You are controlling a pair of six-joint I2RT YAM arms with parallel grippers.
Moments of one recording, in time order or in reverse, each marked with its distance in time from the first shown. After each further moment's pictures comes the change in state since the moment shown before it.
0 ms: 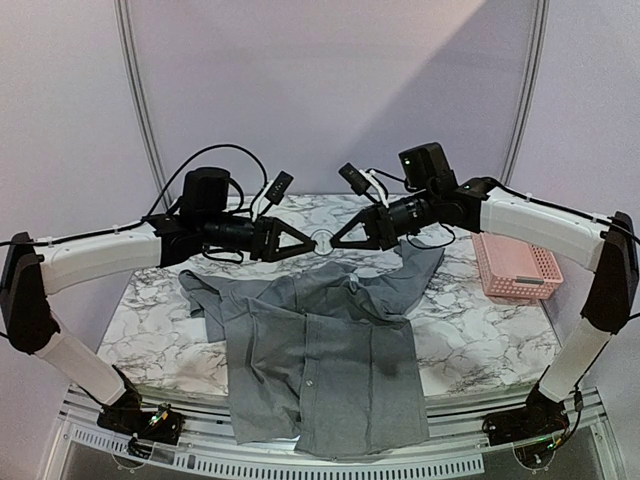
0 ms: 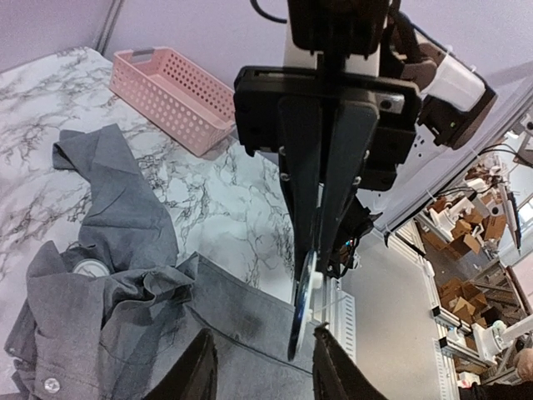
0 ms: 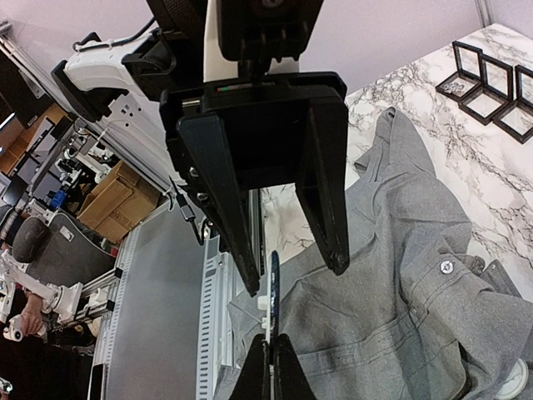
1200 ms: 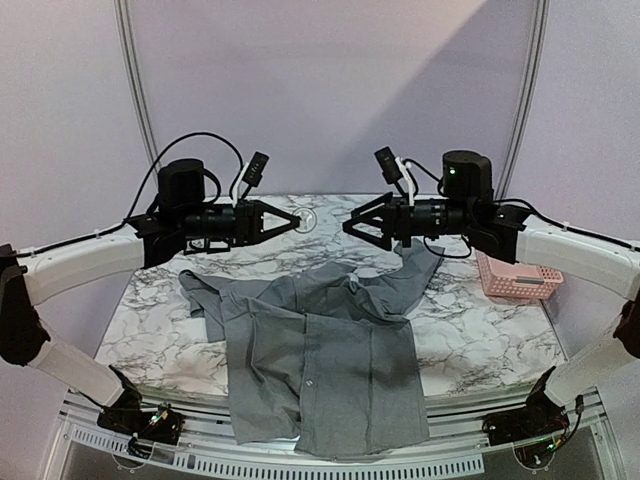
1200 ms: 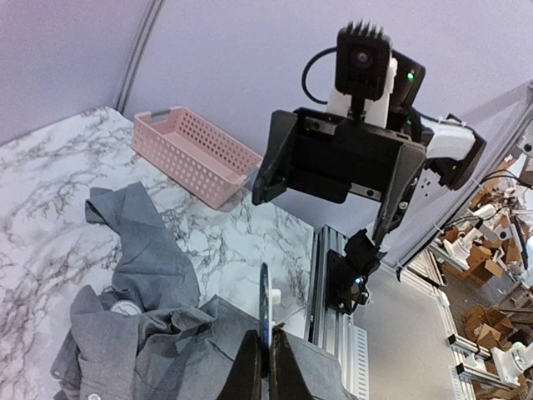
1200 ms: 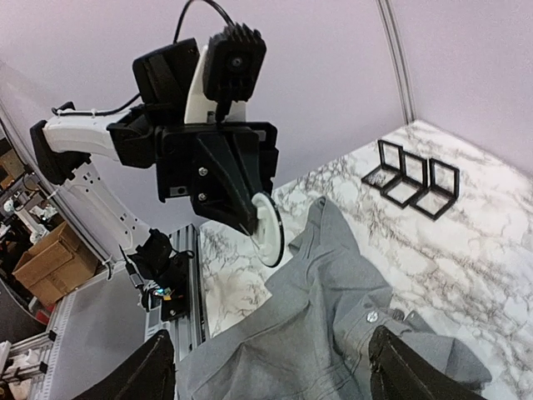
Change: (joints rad) left arm 0.053 -0.086 -0.044 0.110 -0.027 -0.043; right arm 0.012 -0.236 -0.293 0.389 0.276 0.120
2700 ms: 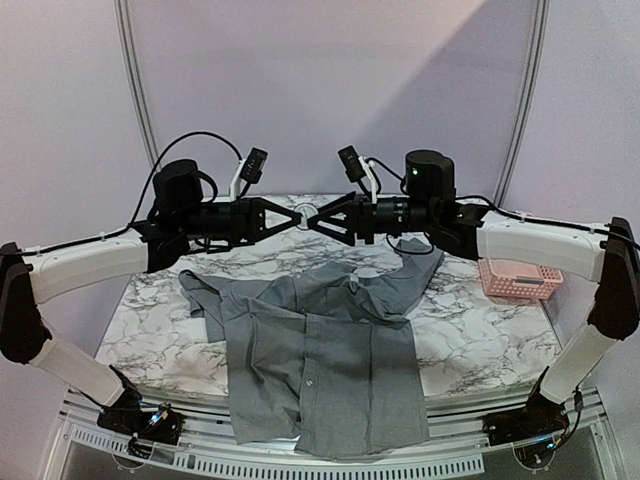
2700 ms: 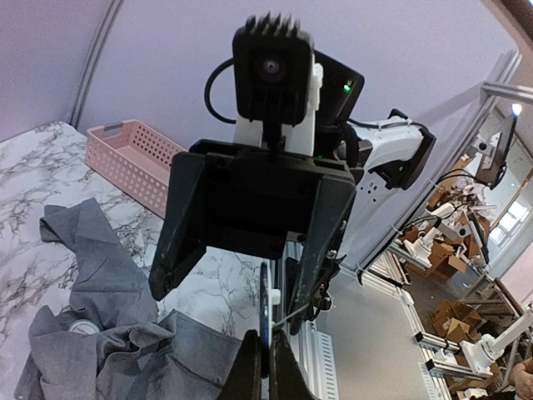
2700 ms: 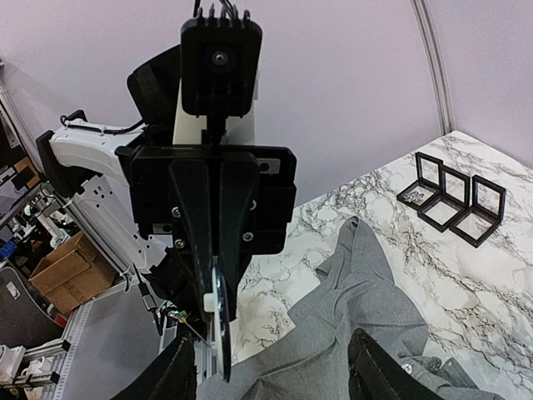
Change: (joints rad) left arm 0.005 0.008 -0.037 0.219 0.109 -0.136; right arm 0.079 0.192 0.122 0.172 -0.002 0.081
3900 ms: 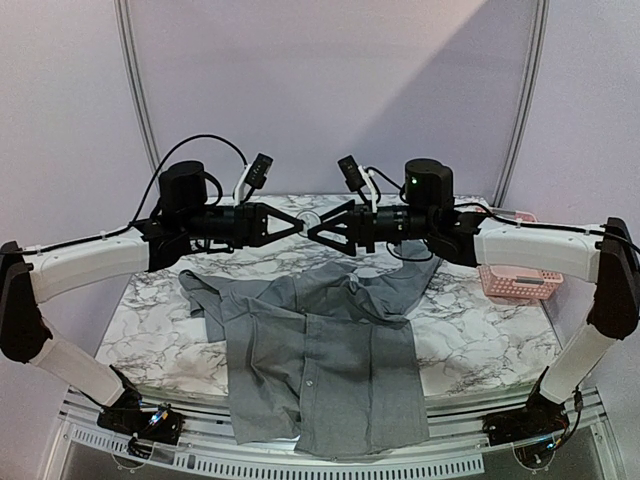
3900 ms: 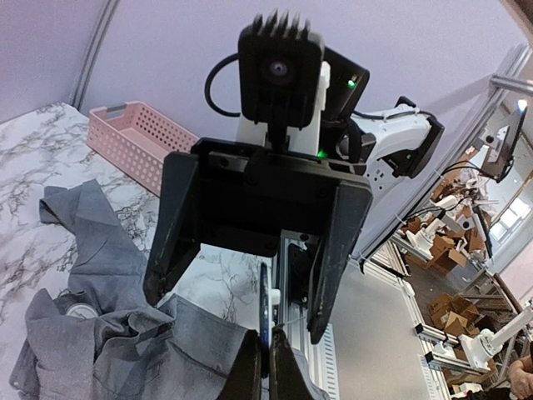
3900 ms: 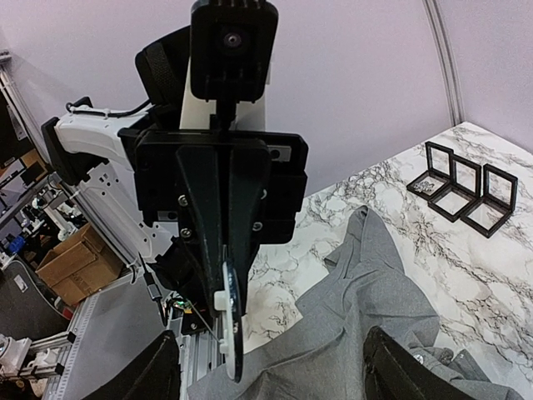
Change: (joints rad) left arm -0.010 0.007 0.014 -0.090 0.000 0.046; right arm 0.001 0.005 -0.052 0.056 -0.036 0.008
